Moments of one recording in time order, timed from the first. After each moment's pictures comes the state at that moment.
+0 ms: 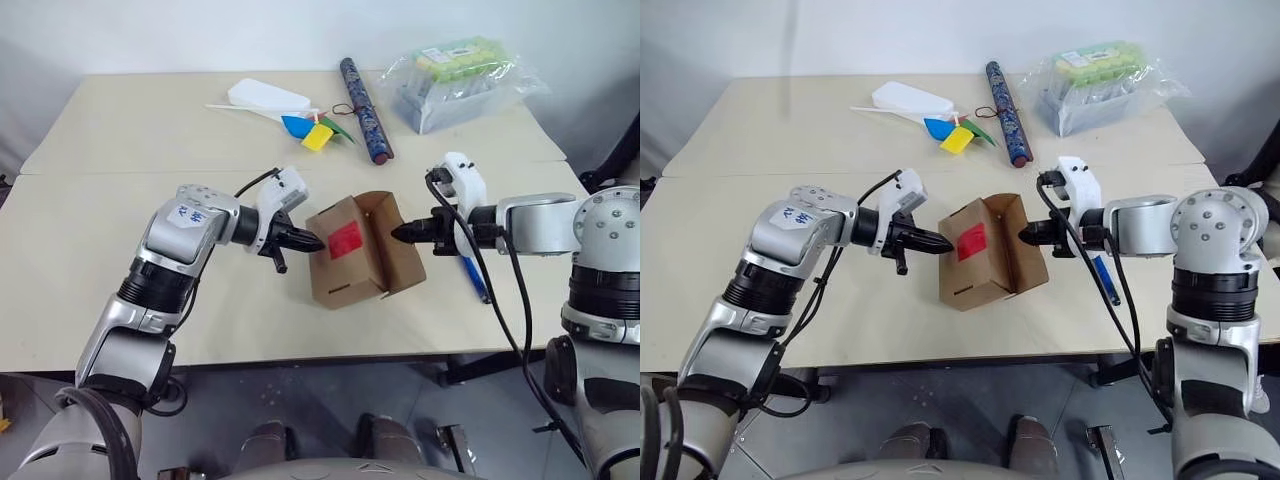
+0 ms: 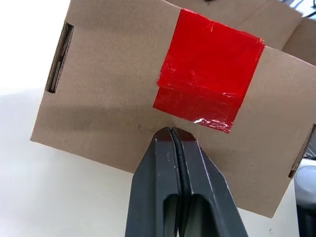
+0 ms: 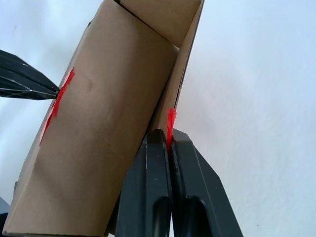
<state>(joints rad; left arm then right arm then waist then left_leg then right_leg) -0.96 0.51 -0.26 0.19 -0.22 0.94 -1.06 -0.94 -0.63 -0.12 0.00 1.22 1.61 -0.08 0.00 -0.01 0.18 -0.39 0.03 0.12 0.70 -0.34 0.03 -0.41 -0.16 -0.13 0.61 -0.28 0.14</state>
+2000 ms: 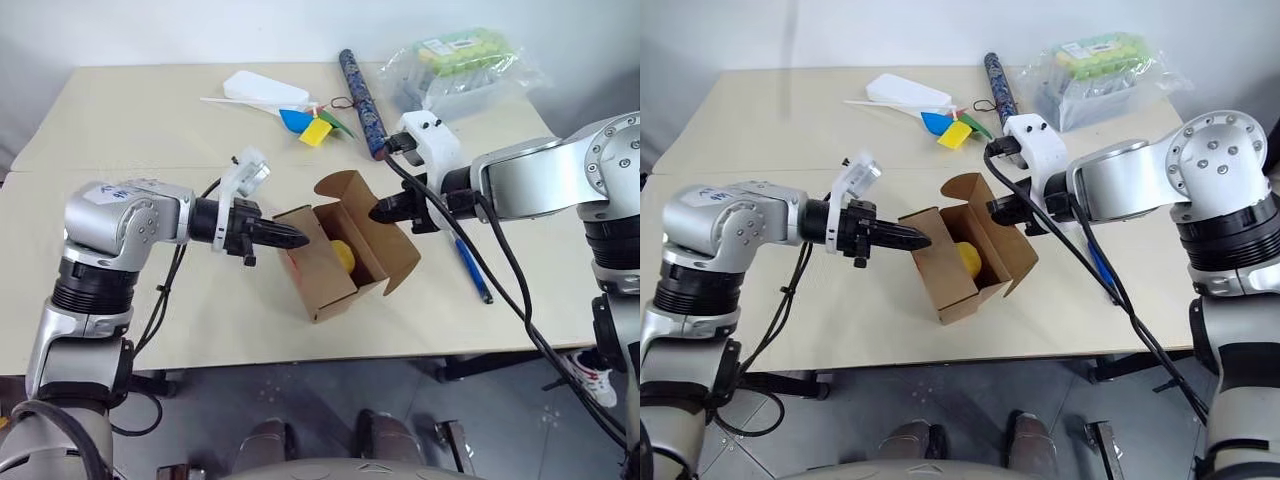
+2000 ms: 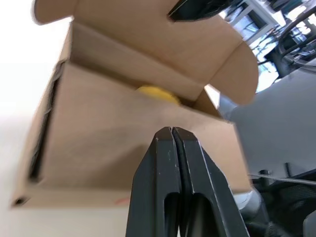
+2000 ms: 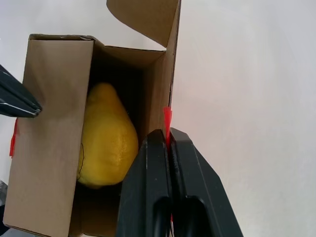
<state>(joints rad) -0.91 0.70 -0.16 0.02 -0.56 1.20 -1.04 -1.24 -0.82 0.35 0.08 1.95 1.37 -0.62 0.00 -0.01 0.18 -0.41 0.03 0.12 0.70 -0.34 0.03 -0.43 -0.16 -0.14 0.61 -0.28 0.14</state>
